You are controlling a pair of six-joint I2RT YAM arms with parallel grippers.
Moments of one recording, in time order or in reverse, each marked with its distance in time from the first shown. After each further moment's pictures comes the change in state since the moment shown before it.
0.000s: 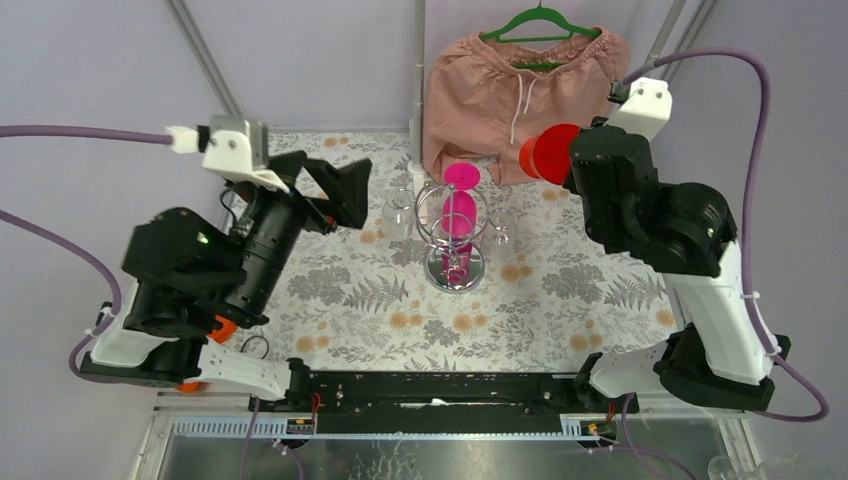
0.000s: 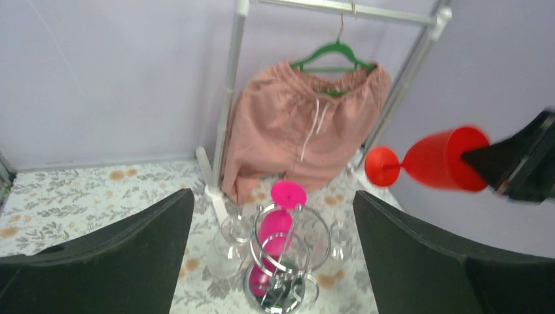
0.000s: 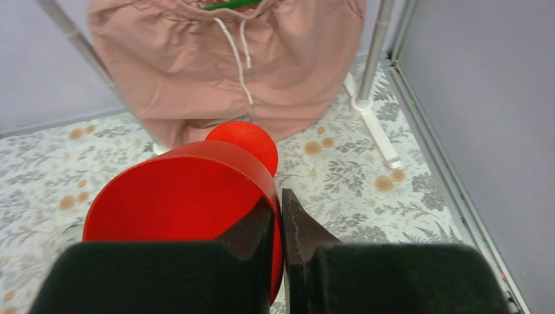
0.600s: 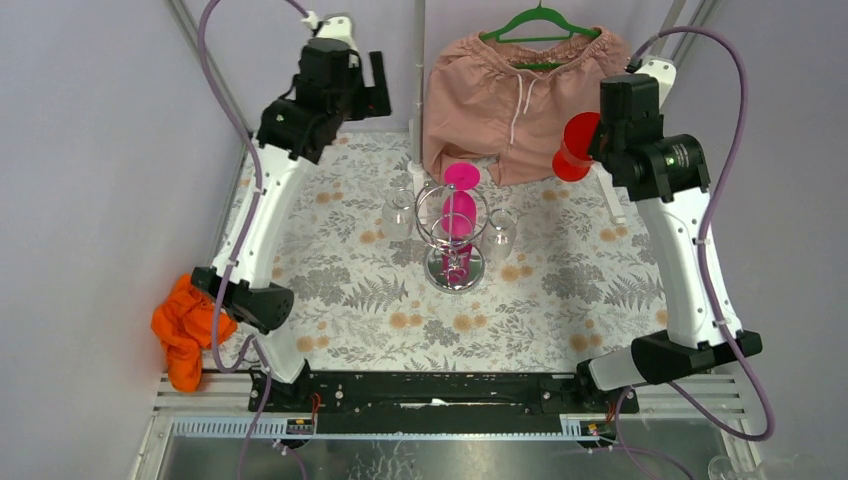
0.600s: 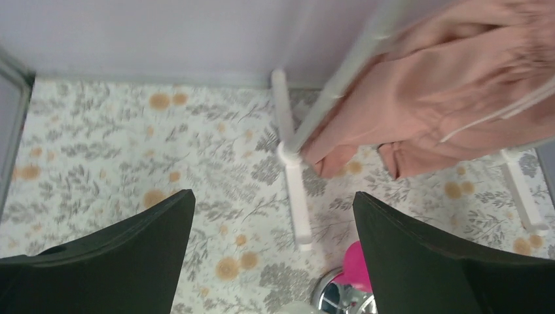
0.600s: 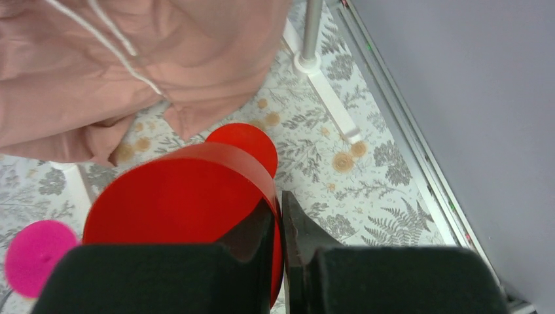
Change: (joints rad) left arm 1.108 0.625 0.393 -0.285 0.911 -0.235; right arm -0.632 0.116 -0.130 0.145 -0.451 -0.160
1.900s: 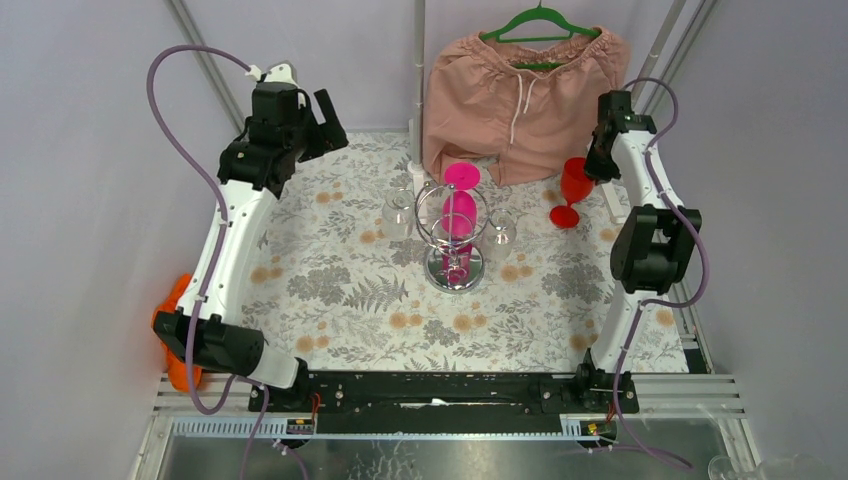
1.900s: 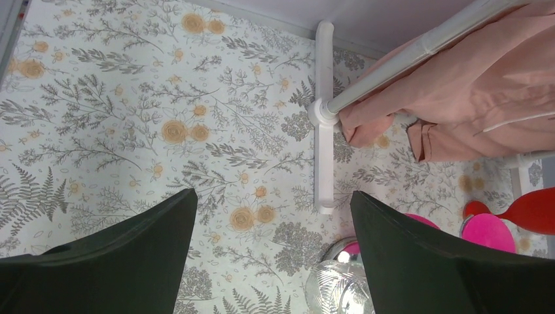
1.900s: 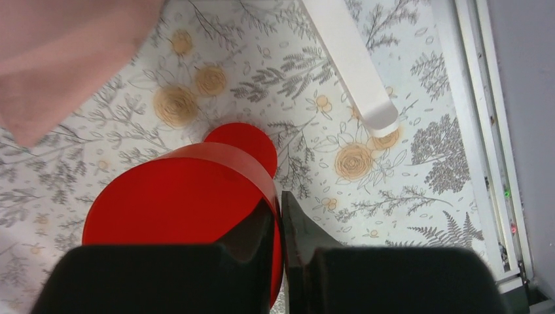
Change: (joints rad) left arm 0.258 -0.287 -0.541 0.100 0.191 -0.156; right arm -0.397 0.583 -0.068 0.153 -0.375 -0.088
